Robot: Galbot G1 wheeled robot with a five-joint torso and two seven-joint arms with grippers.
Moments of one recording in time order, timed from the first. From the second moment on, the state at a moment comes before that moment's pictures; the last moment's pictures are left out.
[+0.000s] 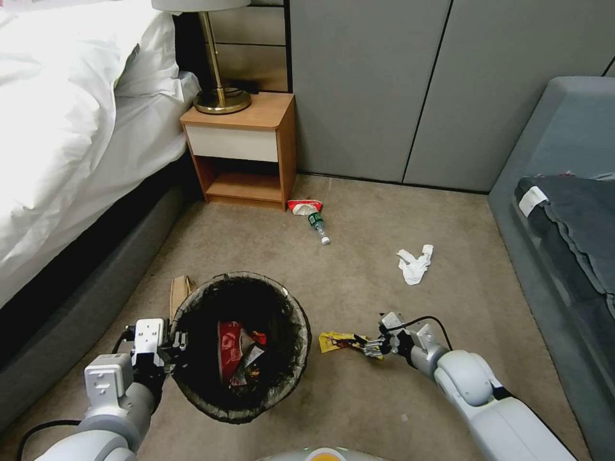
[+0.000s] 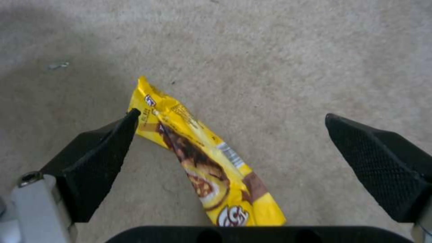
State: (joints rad) left arm 1.85 -1.43 -0.75 -2.50 -0.25 0.69 -0.05; right arm -1.17 1.14 0.21 1.50 0.11 -0.30 -0.39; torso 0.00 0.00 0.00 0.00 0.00
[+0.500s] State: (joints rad) left arm 1.87 -1.42 -0.75 -2.50 -0.25 0.69 -0.05; right arm -1.10 1.27 0.19 1.34 0.02 -0.29 -0.41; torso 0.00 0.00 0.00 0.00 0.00
